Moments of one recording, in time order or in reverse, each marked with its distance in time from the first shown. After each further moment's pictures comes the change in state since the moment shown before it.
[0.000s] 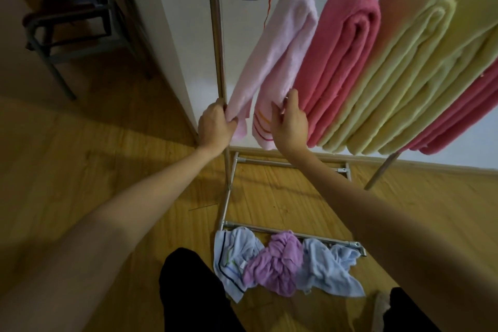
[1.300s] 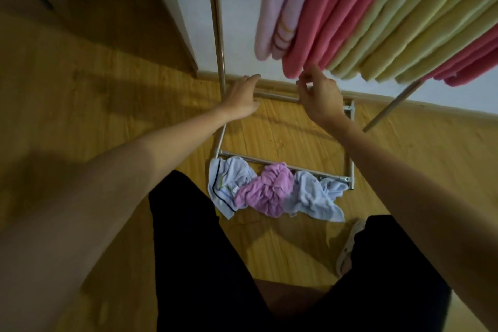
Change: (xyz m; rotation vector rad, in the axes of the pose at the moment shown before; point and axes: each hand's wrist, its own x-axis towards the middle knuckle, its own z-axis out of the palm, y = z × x) left_hand -0.086 -0.012 0.082 0.117 -0.647 -0.028; right_hand -0.070 0.097 -0.047 -0.261 -0.395 0.075
